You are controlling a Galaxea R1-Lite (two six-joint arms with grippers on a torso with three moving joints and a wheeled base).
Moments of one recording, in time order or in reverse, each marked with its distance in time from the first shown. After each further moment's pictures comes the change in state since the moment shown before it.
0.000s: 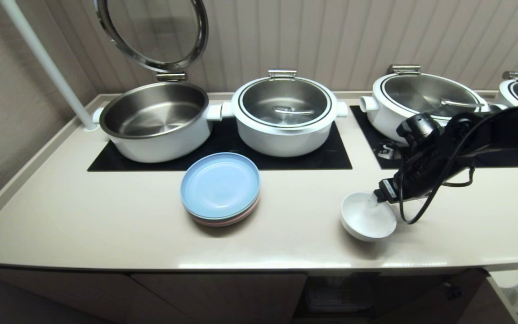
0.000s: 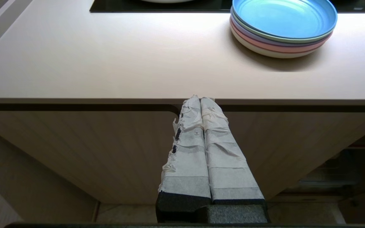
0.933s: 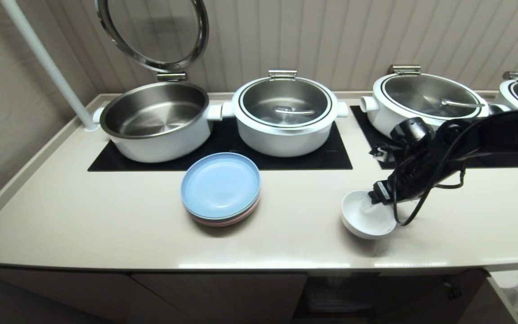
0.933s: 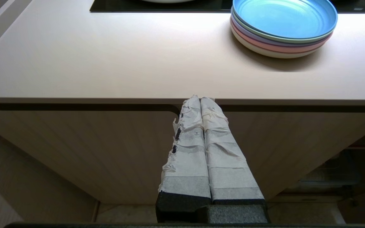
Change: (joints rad) left arm 0.000 0.000 0.000 0.000 0.000 0.000; right arm 0.008 0.029 0.003 -0.037 0.002 0.002
